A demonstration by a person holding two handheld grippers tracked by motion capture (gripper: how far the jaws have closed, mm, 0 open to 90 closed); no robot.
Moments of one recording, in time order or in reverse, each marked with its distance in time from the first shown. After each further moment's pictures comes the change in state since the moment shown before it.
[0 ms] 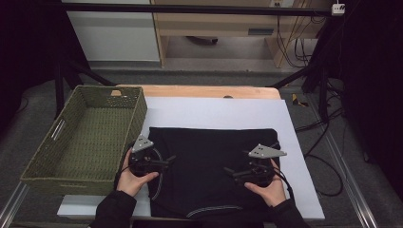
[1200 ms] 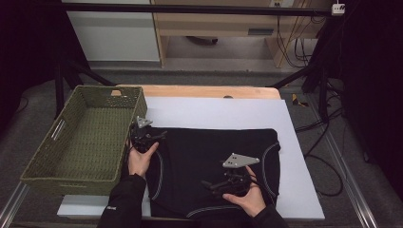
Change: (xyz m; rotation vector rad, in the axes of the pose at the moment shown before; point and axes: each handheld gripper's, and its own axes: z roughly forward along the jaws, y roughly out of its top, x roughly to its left) left arm 0.061 0.018 0.060 0.065 0.306 -0.108; right arm 0.050 -0.003 0.035 0.063 0.105 -0.046
